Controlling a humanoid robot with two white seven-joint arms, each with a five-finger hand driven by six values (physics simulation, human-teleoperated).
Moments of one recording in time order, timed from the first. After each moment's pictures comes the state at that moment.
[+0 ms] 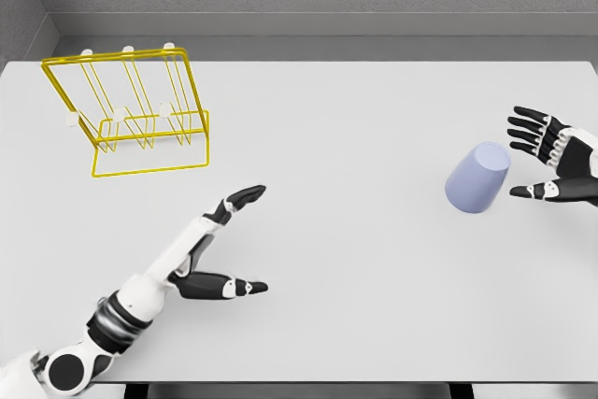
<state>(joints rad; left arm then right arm) -0.03 0.66 -0.76 -1.74 0.22 -0.61 0.13 -0.02 -0.71 -0.09 -1.54 -0.64 0.17 0.61</state>
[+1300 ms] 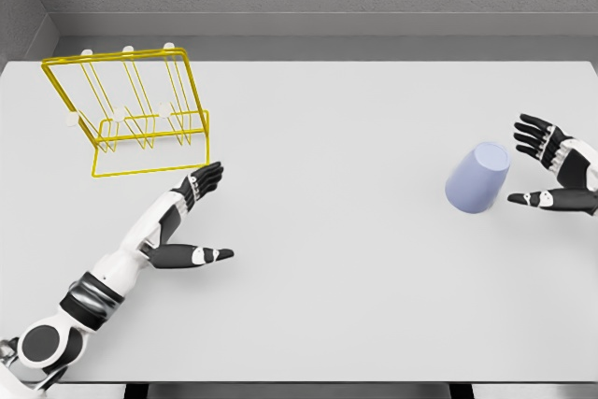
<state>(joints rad) 0.00 0.69 -0.63 -1.73 0.43 -0.34 0.07 -0.03 -0.63 -0.09 -1.39 -0.53 -0.06 0.61</state>
